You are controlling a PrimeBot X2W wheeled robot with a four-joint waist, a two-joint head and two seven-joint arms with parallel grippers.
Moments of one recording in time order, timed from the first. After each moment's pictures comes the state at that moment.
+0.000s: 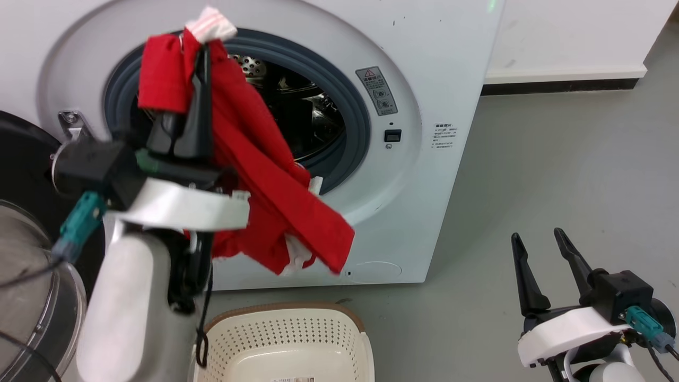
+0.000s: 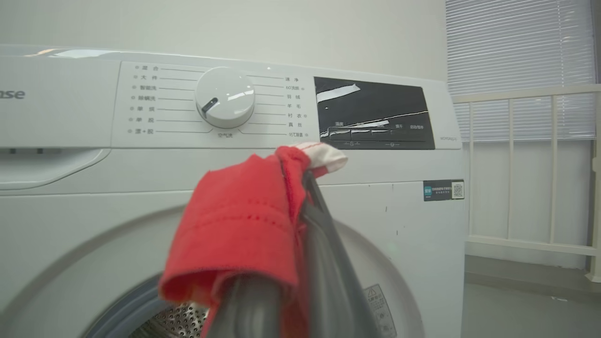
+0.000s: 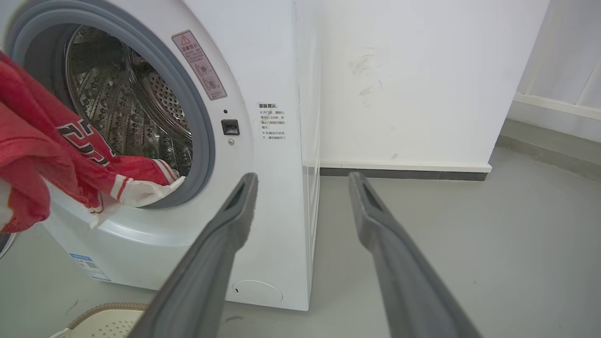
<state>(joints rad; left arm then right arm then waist) -0.50 0.16 -0.13 -0.03 -0.27 -0.07 -0.15 -0.04 -0.05 0.01 0.06 0.08 0.13 -0.12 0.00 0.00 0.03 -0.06</state>
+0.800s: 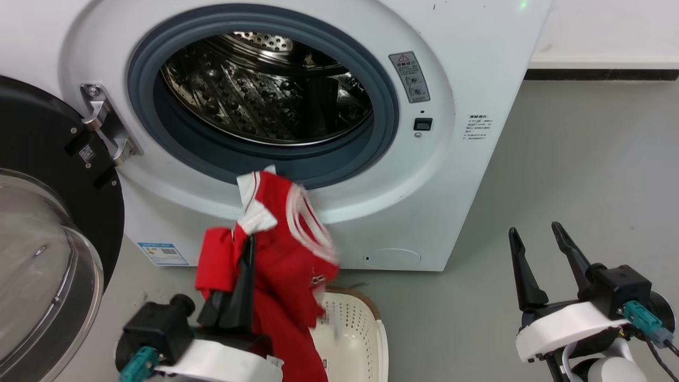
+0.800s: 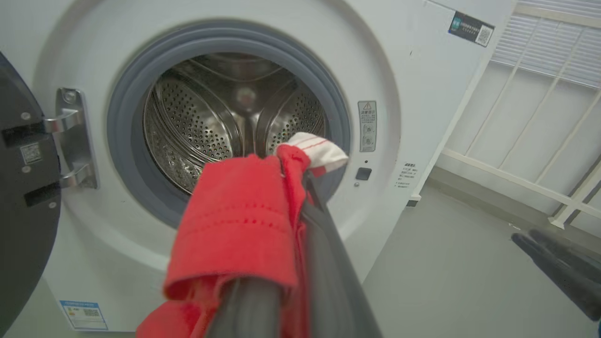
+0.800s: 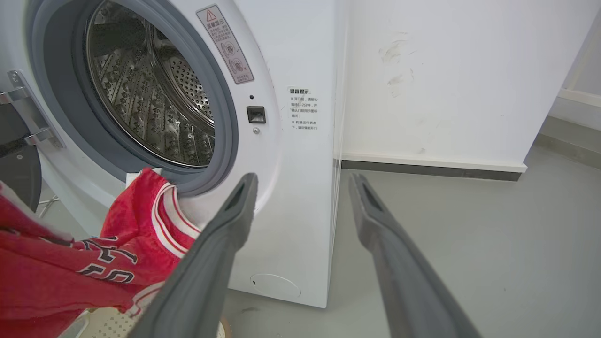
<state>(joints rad) 0.08 0.11 -0.23 -0.38 -0.31 0.06 -0.01 -0.04 -0.05 0.02 0.05 0.08 0.13 -0.11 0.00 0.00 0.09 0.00</state>
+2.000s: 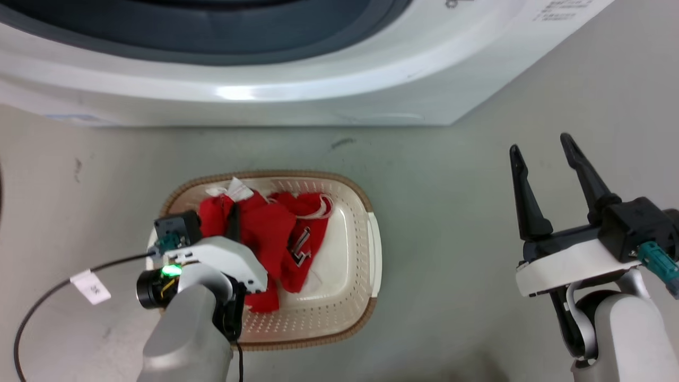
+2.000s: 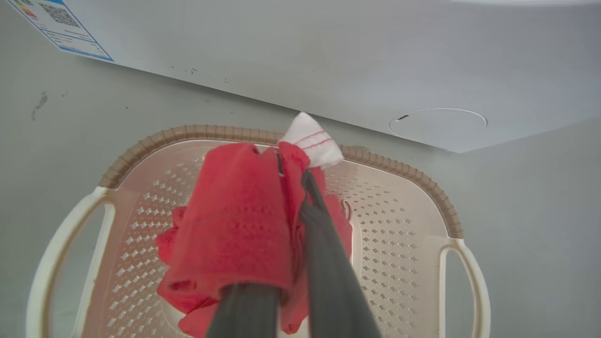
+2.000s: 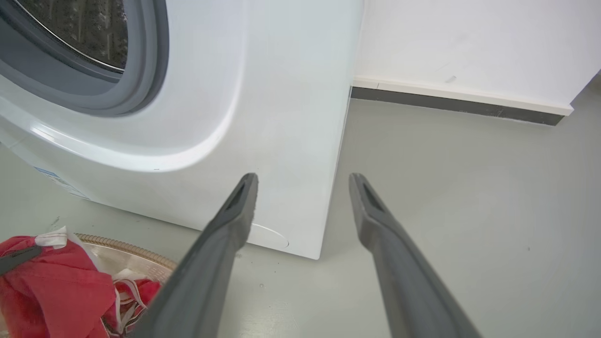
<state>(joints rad) -0.54 0.05 -0.12 0.89 -0.42 -0.05 -0.26 -0.23 -0.05 0.05 -0.06 0.00 0.13 -0.07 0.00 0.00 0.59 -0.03</state>
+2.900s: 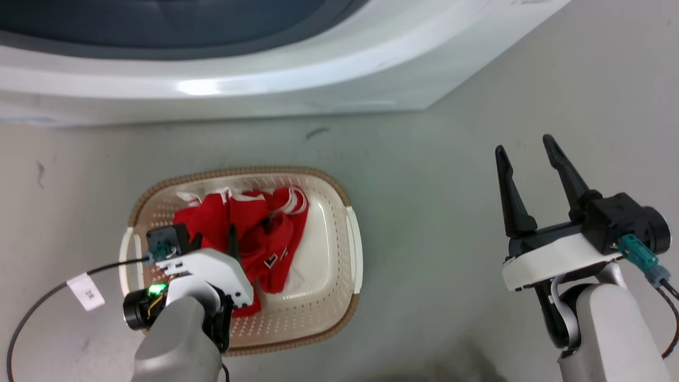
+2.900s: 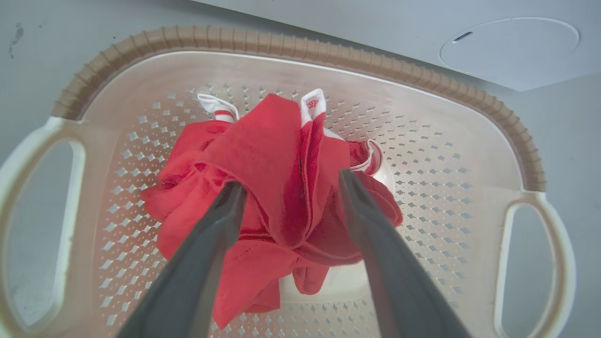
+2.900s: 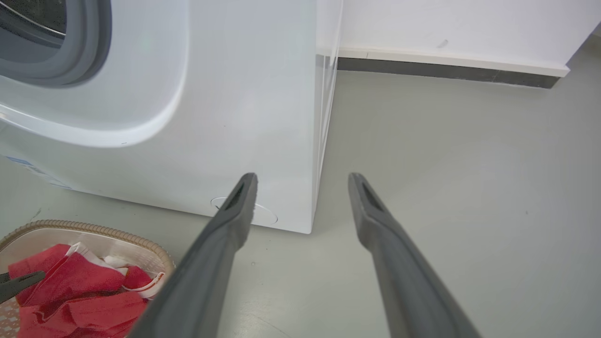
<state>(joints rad) -0.64 0.07 -0.04 1.13 -0.36 -0.03 -0.26 -0.29 -0.05 0.07 0.08 0.04 0.13 -0.16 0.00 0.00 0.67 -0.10</state>
